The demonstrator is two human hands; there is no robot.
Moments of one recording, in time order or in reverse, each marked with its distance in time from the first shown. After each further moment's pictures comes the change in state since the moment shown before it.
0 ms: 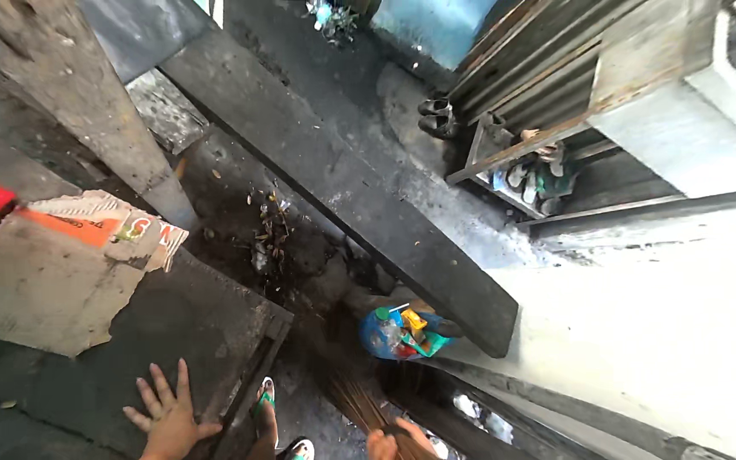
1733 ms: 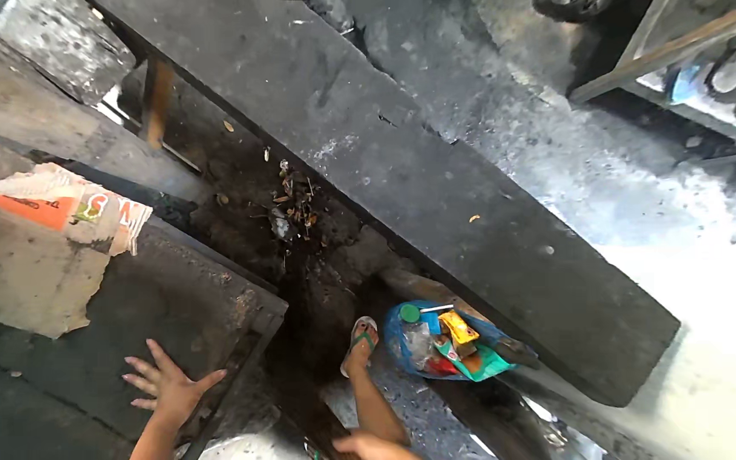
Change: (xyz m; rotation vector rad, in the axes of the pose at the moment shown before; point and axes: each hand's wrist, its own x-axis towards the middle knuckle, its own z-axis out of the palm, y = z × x) left_hand 0.013 0.069 -0.004 -0.359 0.208 -0.441; right_hand 0.113 -0.072 -0.056 -1.632 0.376 0.538
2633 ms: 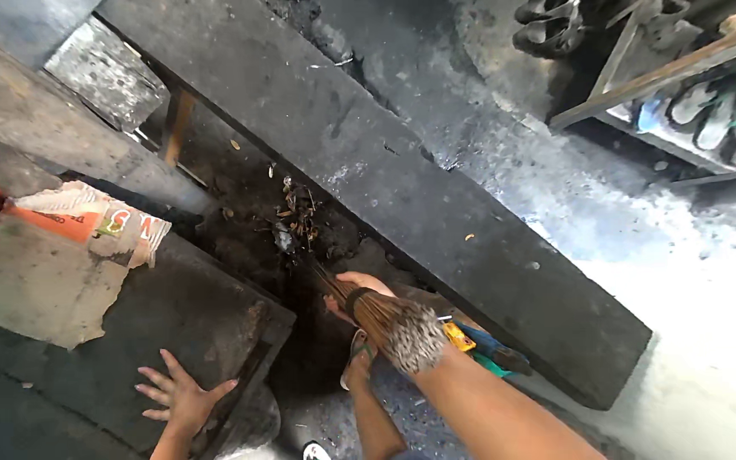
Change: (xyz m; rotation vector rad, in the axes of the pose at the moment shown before) left_hand 0.000 0.000 0.004 -0.001 0.000 -0.007; right_hand -0.060 -0.243 -0.059 0.535 -0.070 -0.510
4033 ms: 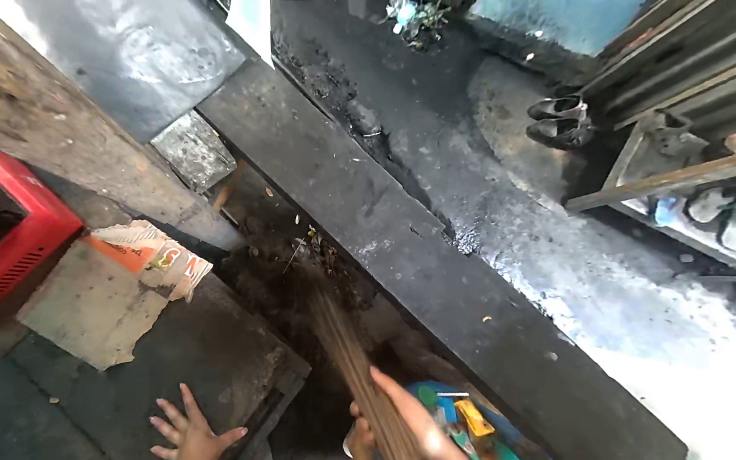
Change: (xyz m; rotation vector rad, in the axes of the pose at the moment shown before) left_hand -0.002 -0.004 0.003 -0.031 -0.010 0.007; right_hand -0.078 0.030 0.025 0.004 0.076 0.155
